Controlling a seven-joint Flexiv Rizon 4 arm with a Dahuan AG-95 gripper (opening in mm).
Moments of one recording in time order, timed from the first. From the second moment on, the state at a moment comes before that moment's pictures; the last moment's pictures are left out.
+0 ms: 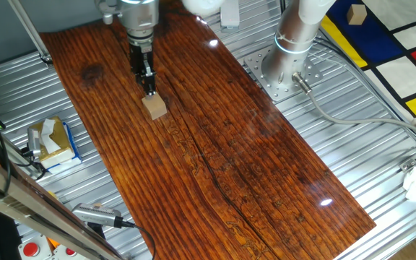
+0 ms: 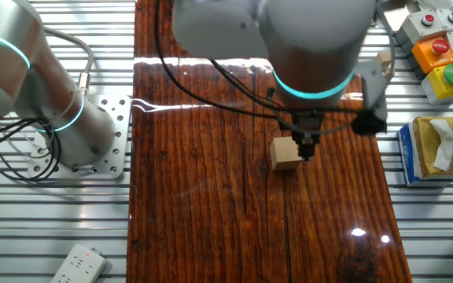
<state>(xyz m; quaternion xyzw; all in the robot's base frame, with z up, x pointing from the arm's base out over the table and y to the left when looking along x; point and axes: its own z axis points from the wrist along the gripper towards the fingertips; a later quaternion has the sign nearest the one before) 0.522 -0.053 0.136 0.00 0.99 0.08 0.08</state>
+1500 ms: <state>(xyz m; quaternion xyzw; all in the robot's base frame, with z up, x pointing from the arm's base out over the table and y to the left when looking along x) 0.530 -0.055 0.086 0.01 0.99 0.09 0.07</state>
